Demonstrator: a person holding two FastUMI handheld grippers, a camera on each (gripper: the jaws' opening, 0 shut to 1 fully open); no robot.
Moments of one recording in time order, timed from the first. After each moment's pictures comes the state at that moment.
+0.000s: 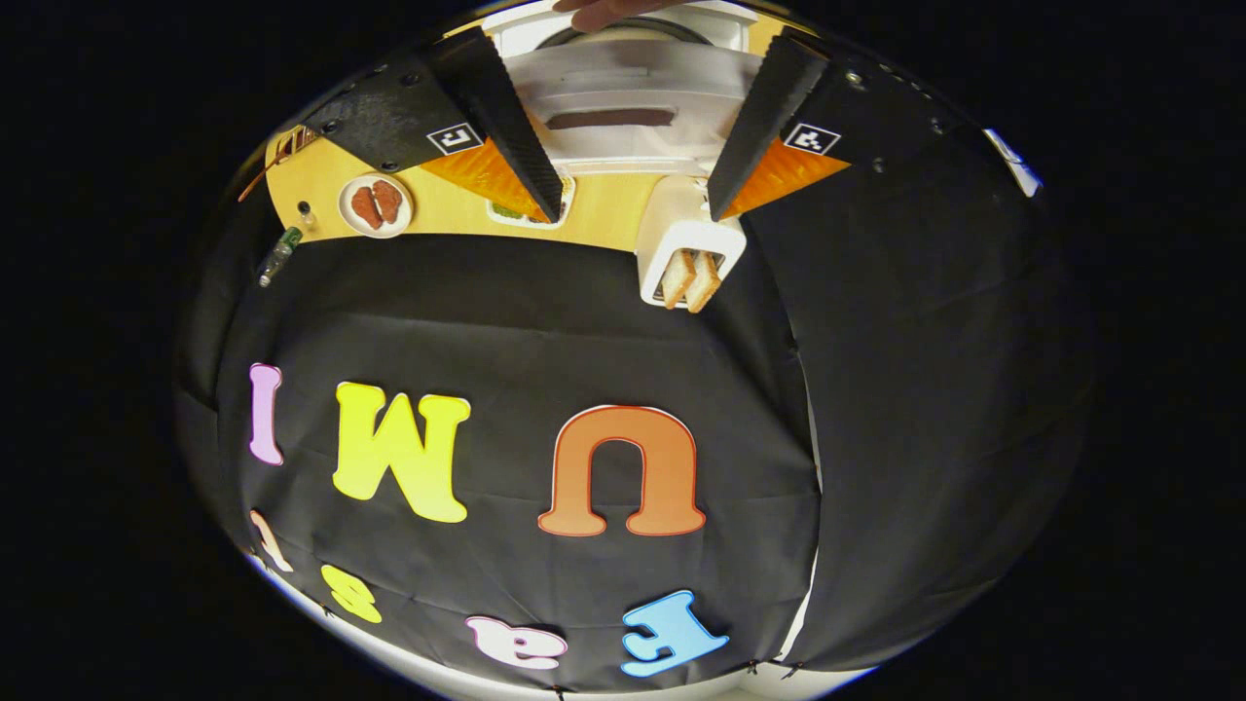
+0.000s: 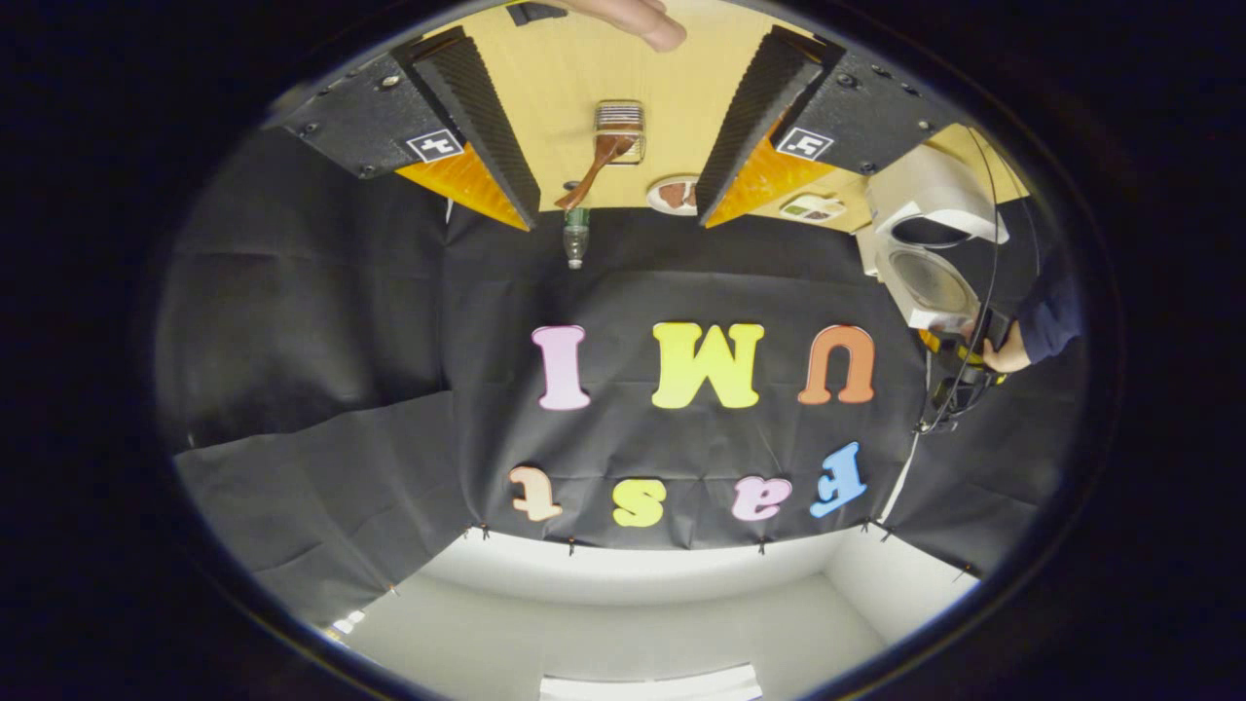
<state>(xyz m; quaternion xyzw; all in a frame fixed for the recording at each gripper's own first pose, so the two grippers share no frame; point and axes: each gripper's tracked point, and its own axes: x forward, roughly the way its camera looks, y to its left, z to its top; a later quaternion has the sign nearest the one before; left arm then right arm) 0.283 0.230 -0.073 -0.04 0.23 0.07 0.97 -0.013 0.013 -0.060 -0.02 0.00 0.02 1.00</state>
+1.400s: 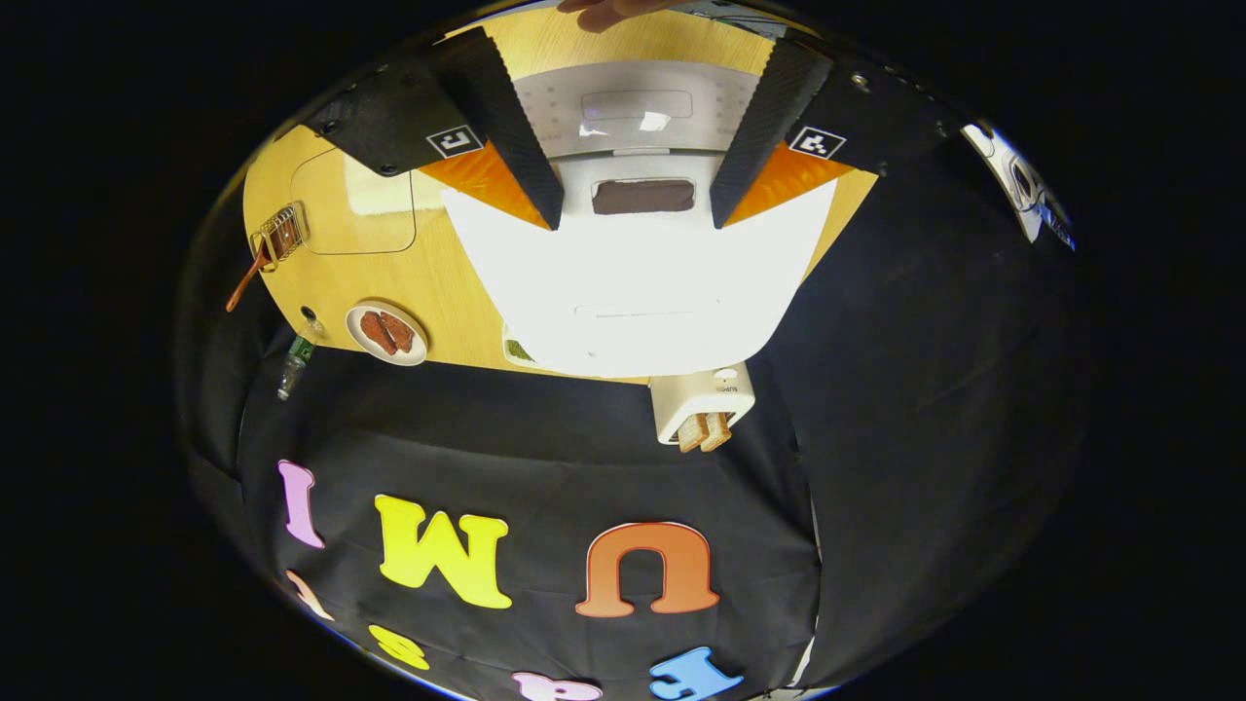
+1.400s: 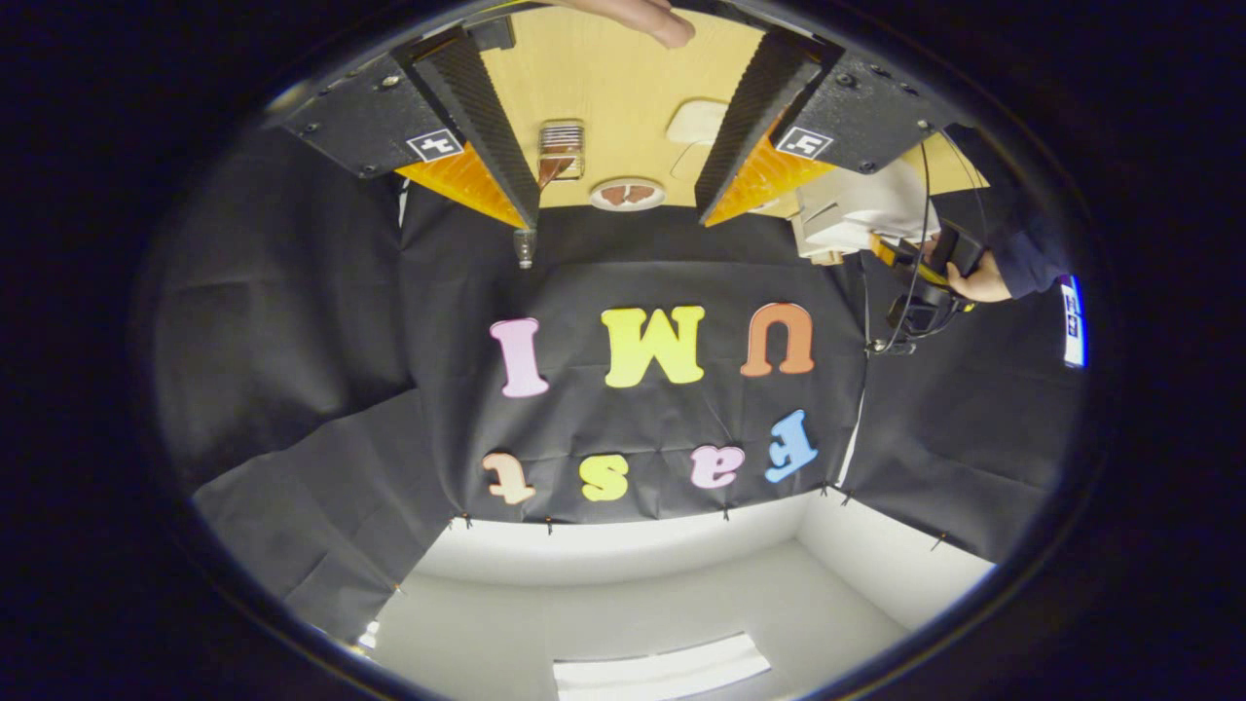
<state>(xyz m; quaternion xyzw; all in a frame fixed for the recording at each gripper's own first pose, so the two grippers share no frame) 0.152 0.187 -0.204 -0.03 0.33 0.06 0.94 -0.080 0.038 -0.085 0.01 -0.03 0.10 0.99</state>
